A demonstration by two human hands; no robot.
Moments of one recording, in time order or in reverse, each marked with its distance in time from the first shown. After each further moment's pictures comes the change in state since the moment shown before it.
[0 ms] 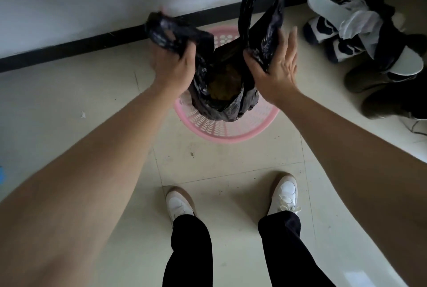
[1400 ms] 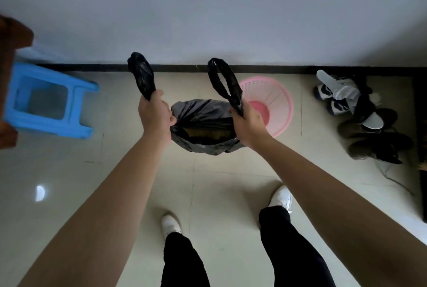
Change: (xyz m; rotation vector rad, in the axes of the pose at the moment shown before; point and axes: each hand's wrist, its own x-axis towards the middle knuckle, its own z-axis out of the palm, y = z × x) left_hand -0.227 0.093 -0.312 -0.881 0.404 -0.655; right_hand -0.261 -0.219 -0.095 0.171 -0.357 -0.180
